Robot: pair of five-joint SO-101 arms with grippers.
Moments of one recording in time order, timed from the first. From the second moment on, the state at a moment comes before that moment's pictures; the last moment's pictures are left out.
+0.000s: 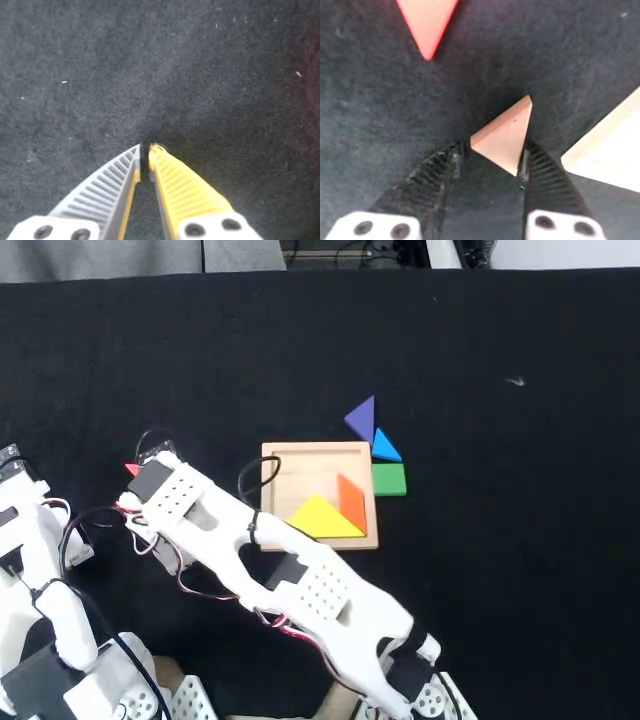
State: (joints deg) left arm -41.8 -18.3 53.4 52.2 -3.5; right arm -55.5 53.8 -40.2 99.5 -28.3
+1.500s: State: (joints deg) left arm -41.8 -18.3 53.4 52.2 -3.4; right arm -55.5 57.5 -45.8 99.2 -24.0
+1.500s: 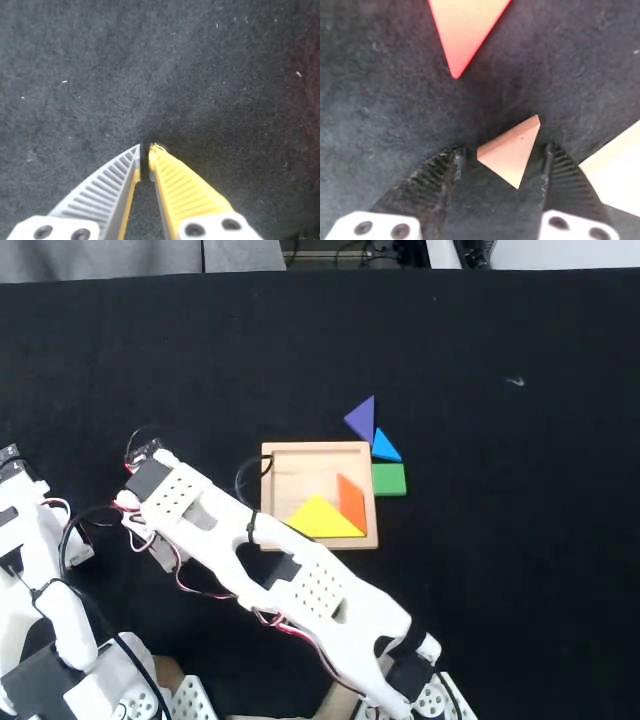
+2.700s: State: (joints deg) left arm -41.8 -18.3 53.4 52.2 -3.3; right arm -43.0 31.6 -36.1 99.6 -24.0
